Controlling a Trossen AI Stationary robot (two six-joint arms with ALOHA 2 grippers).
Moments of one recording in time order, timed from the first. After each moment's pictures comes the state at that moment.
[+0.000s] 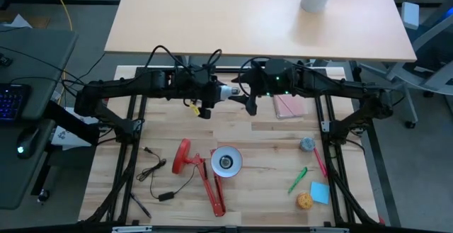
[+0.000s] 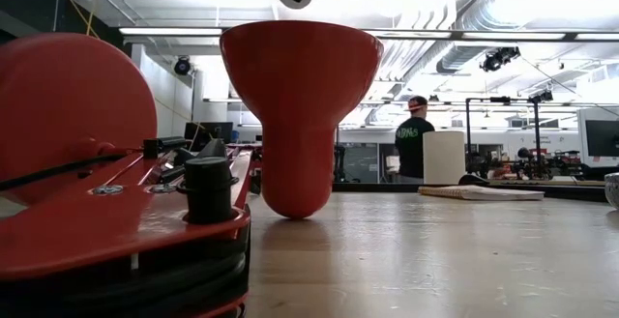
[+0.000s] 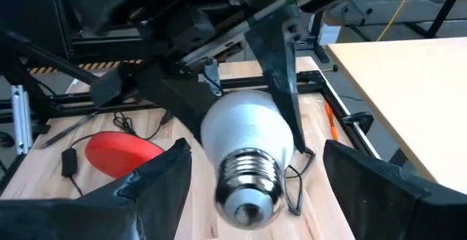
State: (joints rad) left arm 0.12 1.49 1.55 -0.68 -0.22 0.58; right arm -0.16 1.46 1.44 -0.35 -0.04 -0.03
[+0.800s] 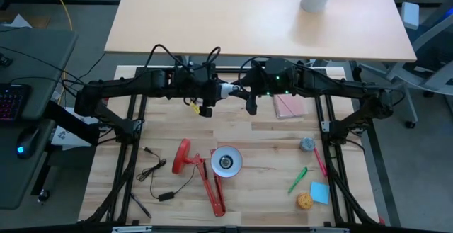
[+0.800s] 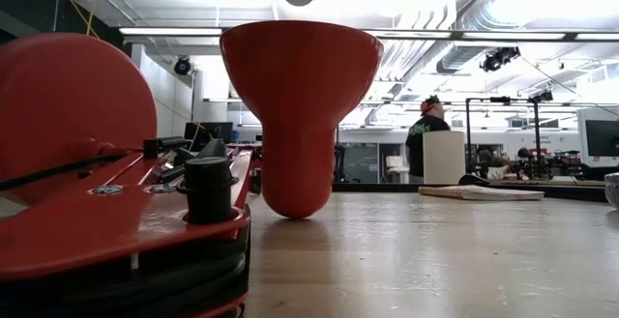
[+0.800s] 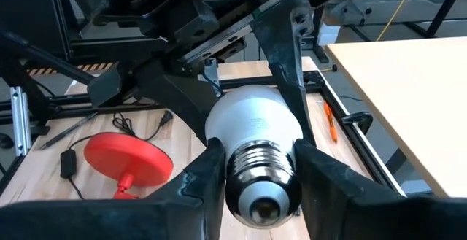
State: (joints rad) left arm 0.12 1.49 1.55 -0.65 -0.22 0.58; right arm -0.16 1.46 1.44 -0.35 -0.05 -0.02
